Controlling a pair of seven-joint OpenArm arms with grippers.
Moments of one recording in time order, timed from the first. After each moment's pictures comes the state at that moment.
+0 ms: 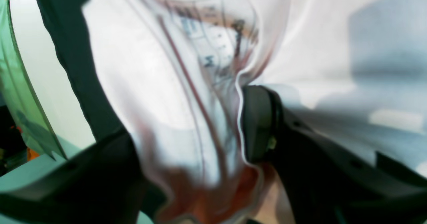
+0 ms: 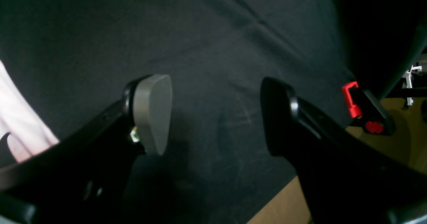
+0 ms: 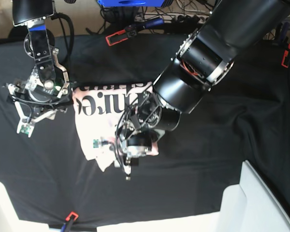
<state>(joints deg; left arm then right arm) -31.0 6.5 38.3 41.6 45.3 -27.6 21.0 -6.4 7.2 -8.3 92.2 -17.1 -38.8 -56.0</state>
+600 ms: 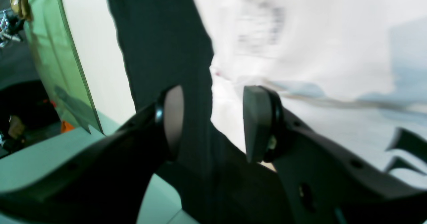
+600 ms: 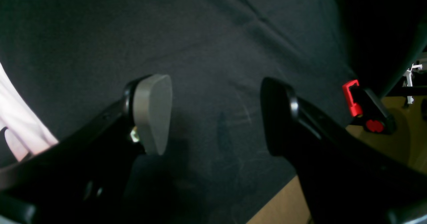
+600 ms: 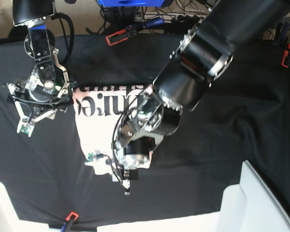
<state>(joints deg) -27.1 6.0 34.7 60.3 45.5 -33.3 32.0 -6.5 7.0 -8.3 92.0 -17.2 -38.8 -55.9</state>
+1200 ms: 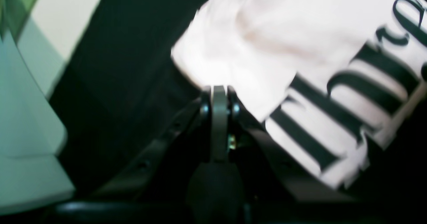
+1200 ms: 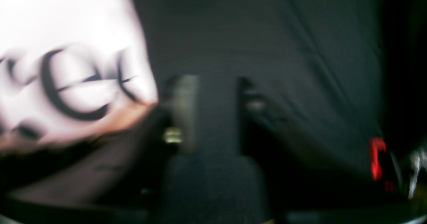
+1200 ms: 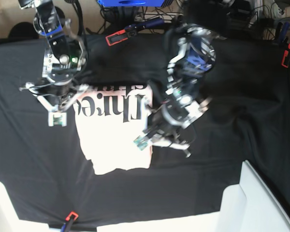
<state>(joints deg) 0.4 -0.4 13.1 96.0 22.0 -32.1 36.1 -14.3 7.3 -16.9 100.0 -17.2 -24.1 -47.9</state>
